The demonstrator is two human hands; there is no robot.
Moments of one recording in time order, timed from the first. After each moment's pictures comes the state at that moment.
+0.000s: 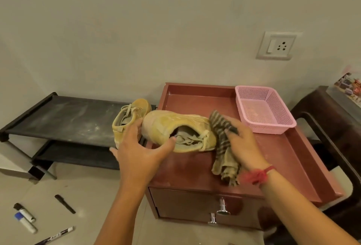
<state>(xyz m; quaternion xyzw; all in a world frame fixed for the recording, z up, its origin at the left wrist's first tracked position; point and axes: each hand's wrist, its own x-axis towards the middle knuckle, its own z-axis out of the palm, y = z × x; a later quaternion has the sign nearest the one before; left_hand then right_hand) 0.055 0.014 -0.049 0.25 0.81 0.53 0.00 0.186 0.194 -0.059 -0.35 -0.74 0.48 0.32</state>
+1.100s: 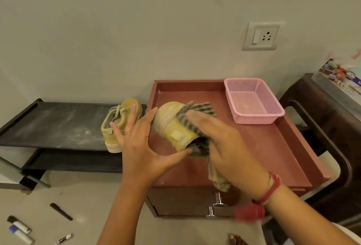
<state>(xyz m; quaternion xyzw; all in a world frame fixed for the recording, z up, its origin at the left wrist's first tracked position) 0.067 0.030 -0.045 0.48 0.73 0.45 -0.17 0.206 0.137 -0.014 -0.15 -0.90 0.27 0.31</state>
